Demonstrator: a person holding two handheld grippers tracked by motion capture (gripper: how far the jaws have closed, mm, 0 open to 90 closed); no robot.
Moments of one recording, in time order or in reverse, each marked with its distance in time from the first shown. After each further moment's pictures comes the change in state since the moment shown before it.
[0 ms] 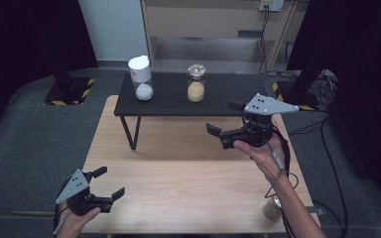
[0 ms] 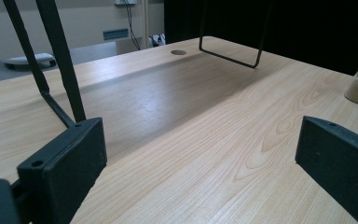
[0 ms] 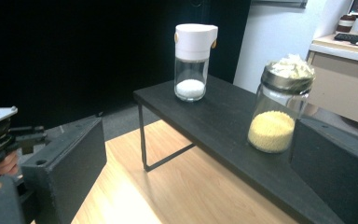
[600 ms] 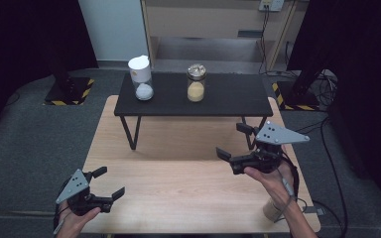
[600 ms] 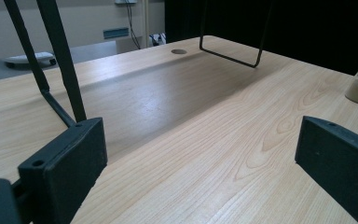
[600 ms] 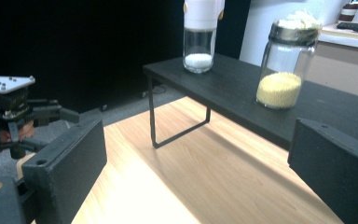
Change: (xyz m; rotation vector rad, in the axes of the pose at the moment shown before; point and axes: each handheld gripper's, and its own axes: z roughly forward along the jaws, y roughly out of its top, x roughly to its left) left arm 0.000 0.000 0.000 0.004 0.000 -0.001; right arm 0.015 -0.047 -0.032 0.006 0.000 0.015
